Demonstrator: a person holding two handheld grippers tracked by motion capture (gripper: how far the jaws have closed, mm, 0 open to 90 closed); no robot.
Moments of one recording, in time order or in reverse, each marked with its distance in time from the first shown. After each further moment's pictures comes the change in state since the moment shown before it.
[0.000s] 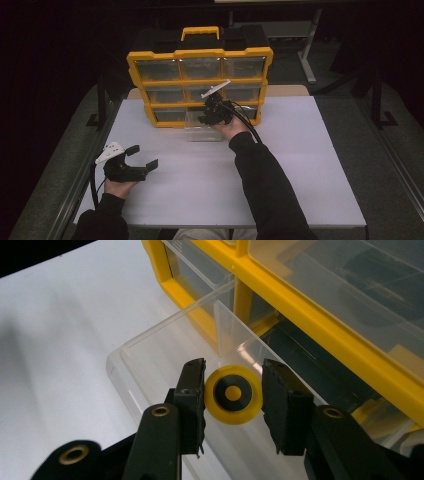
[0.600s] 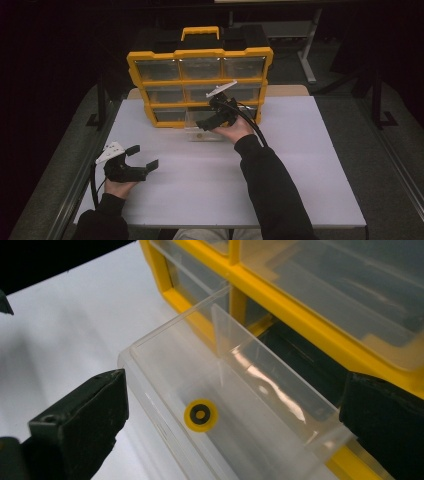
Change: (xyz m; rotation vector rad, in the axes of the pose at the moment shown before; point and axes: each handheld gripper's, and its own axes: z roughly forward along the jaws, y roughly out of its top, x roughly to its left) left arm -0.001 0.000 0.000 0.001 -0.005 0.004; right arm 0.000 -0.007 -0.017 -0.051 0.000 0.037
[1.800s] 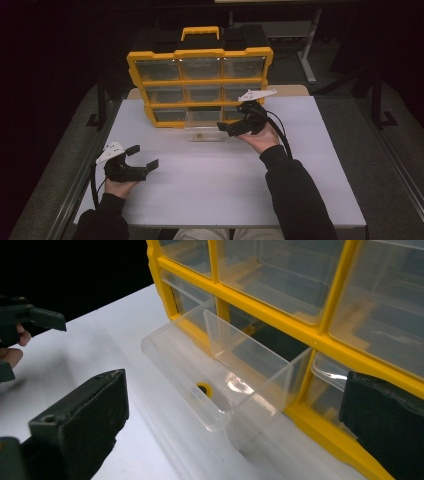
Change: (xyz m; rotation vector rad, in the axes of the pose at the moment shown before) left arm 0.000 0.000 0.001 -0.003 0.004 -0.004; right arm -0.014 -0.048 -0.068 -0.191 0.025 0.061
